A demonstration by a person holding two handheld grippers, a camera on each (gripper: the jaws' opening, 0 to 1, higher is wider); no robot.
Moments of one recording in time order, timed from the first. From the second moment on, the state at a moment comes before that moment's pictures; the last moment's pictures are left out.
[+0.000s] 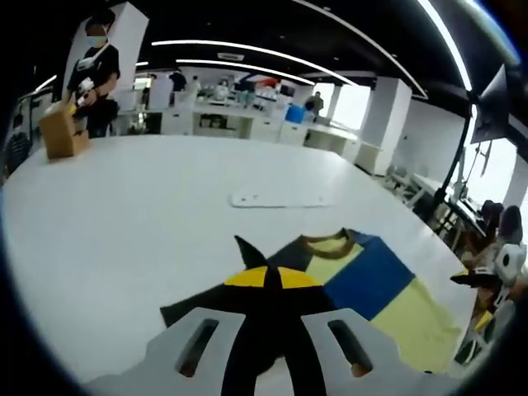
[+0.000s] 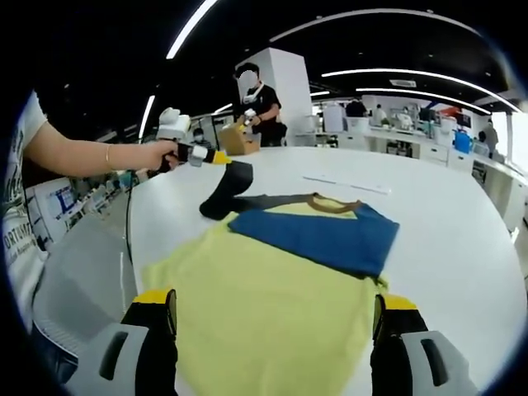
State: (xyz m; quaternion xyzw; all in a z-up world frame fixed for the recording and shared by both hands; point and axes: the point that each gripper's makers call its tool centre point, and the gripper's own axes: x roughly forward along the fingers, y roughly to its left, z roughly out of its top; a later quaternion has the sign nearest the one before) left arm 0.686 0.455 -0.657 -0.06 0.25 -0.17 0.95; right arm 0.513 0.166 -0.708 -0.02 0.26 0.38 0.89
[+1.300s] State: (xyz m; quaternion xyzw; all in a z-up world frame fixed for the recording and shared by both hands) left arm 0.730 0.363 -0.624 -0.08 0.22 -0.24 0.94; right arm 0.507 0.152 -0.720 -0.01 0.27 0.36 0.89
